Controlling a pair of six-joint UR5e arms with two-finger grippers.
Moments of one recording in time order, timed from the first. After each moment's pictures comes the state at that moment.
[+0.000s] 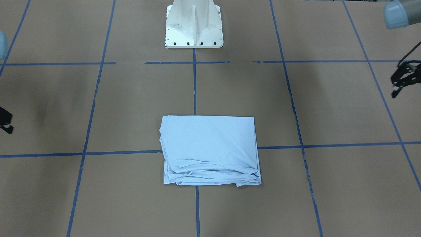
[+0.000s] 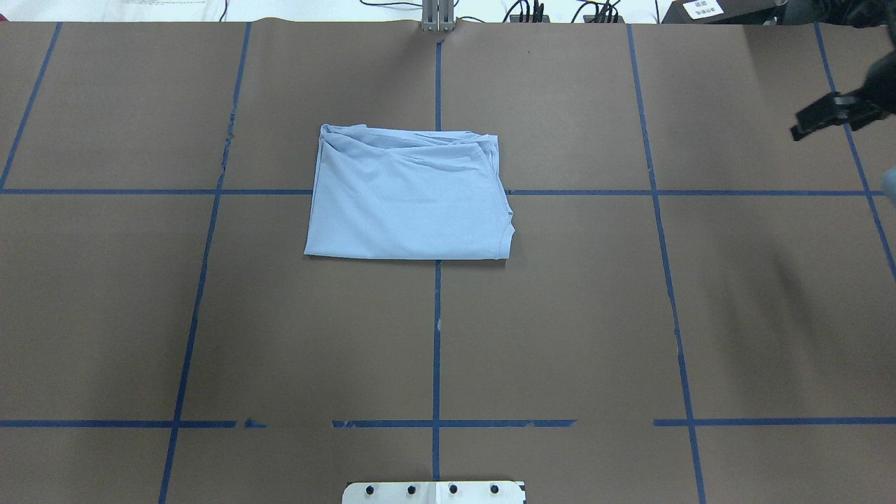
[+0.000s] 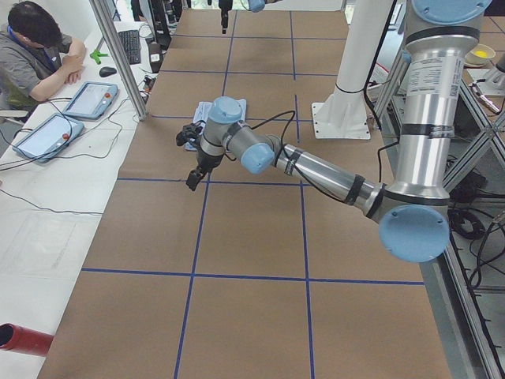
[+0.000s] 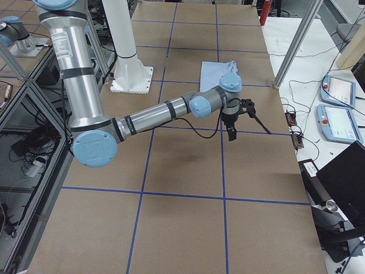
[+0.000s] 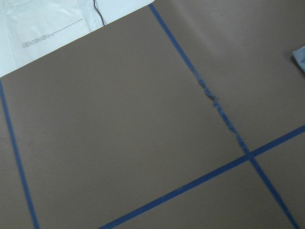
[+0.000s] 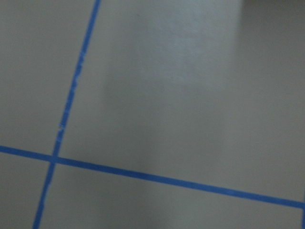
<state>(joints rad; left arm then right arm) -1.37 -1.55 -1.88 -1.90 -2.21 -0.13 1.29 -1.41 1.74 -1.45 2.26 0.34</state>
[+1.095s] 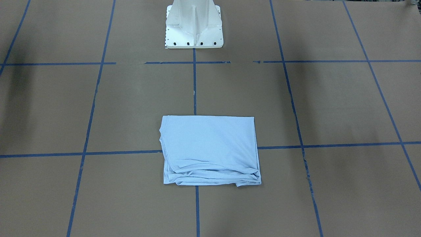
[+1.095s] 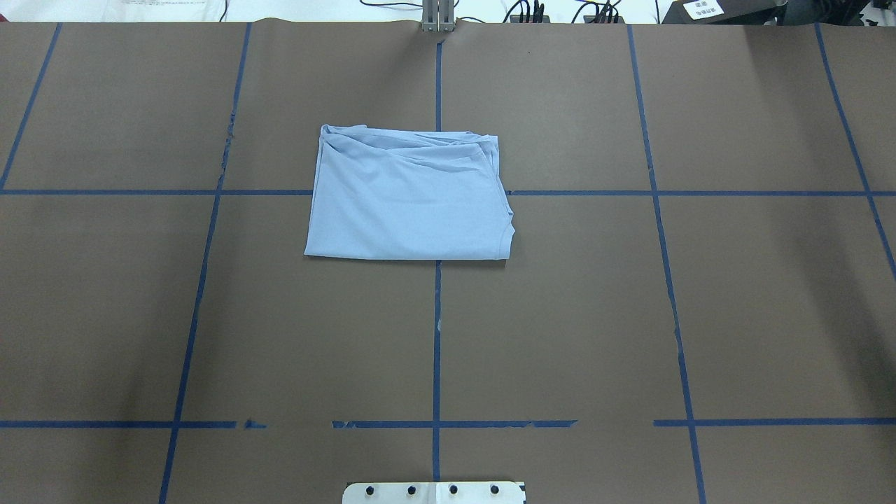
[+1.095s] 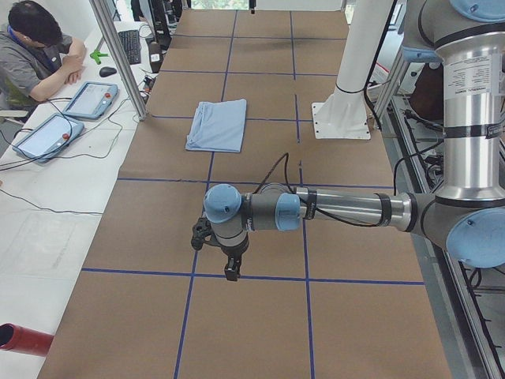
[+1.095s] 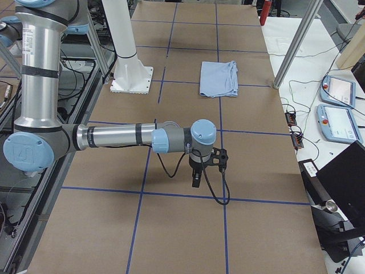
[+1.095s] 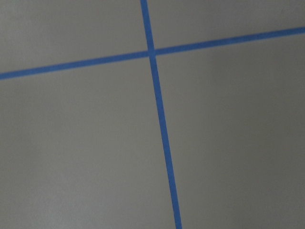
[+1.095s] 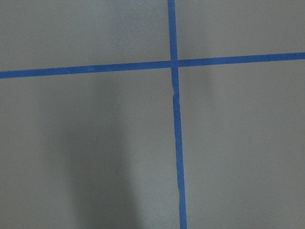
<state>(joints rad) -1.53 -1.46 -1.74 -1.46 -2.33 0.16 1.46 -1.69 1.77 -1.56 2.32 0.21</state>
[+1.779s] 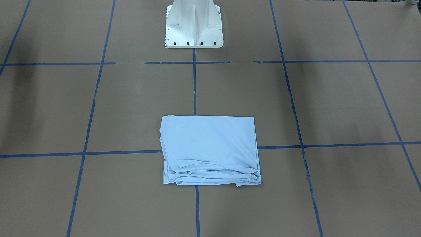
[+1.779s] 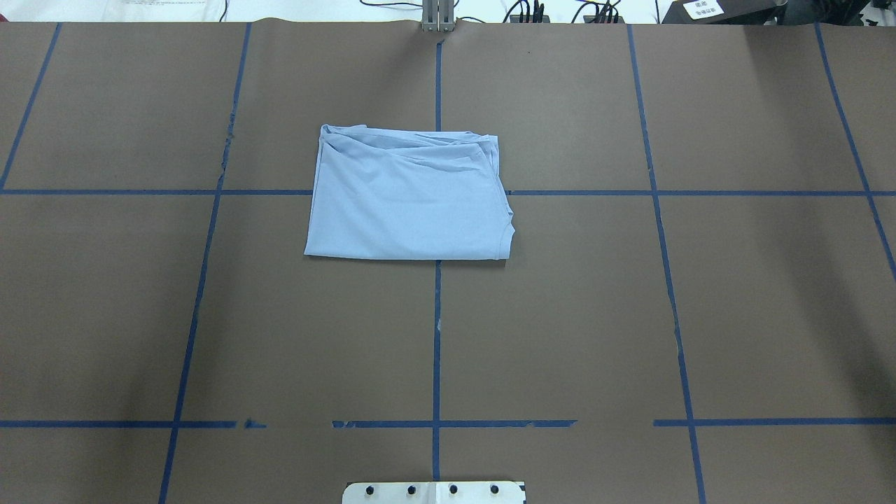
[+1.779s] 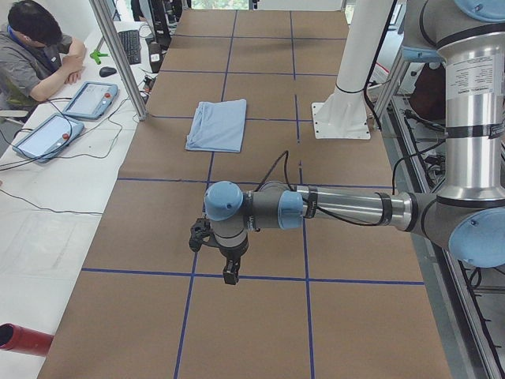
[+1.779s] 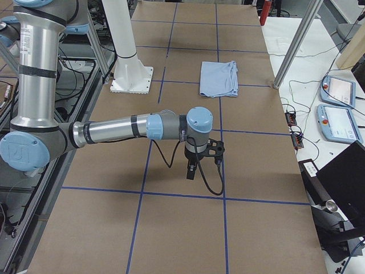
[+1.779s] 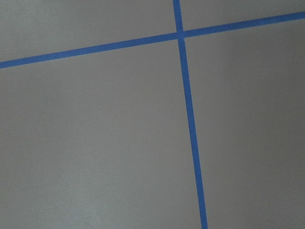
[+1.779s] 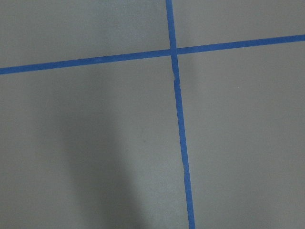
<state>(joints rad) -1.56 -1.46 -1.76 -1.46 -2.32 0.16 1.49 -1.71 1.91 -1.74 2.31 0.21</state>
